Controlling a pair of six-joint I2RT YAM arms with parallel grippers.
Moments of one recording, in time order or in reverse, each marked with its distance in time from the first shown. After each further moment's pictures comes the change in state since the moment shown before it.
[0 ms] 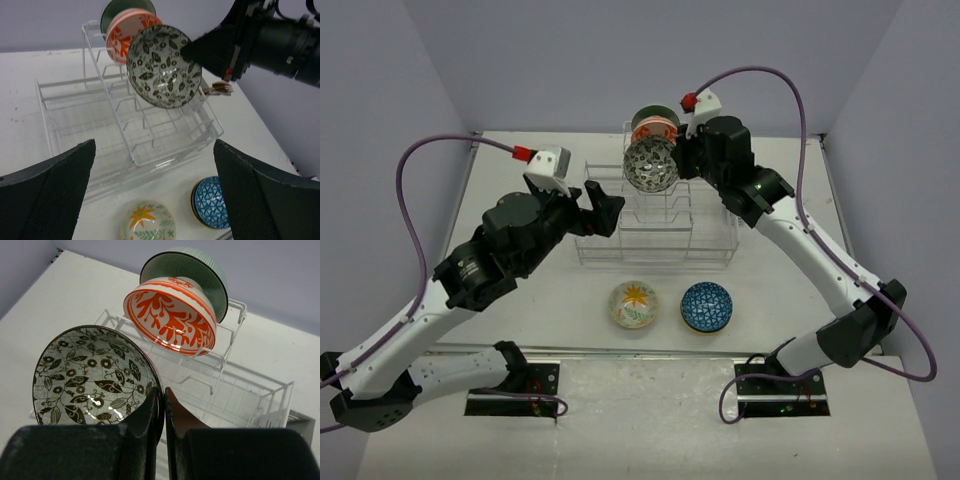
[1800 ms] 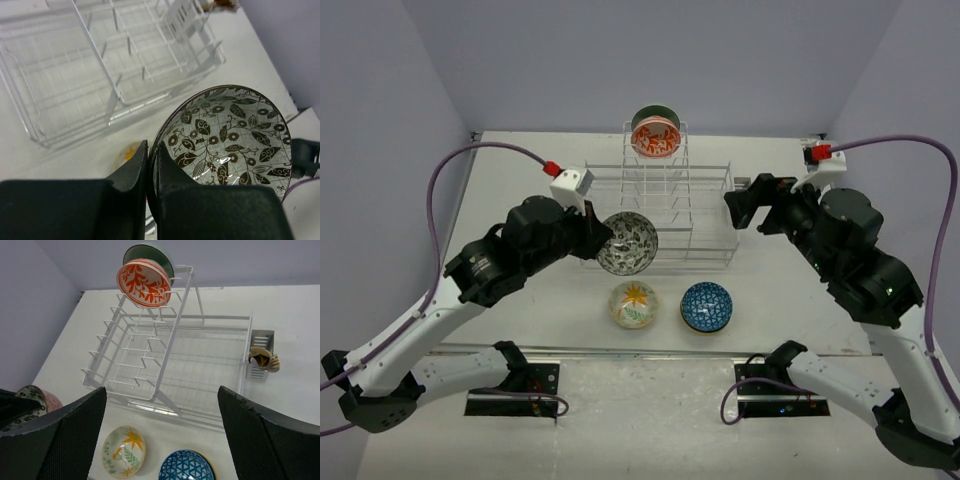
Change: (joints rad) left arm 0.045 0.097 0.055 -0.213 0.214 -0.081; right arm 0.010 -0.581 -0.137 -0.353 0.096 0.280
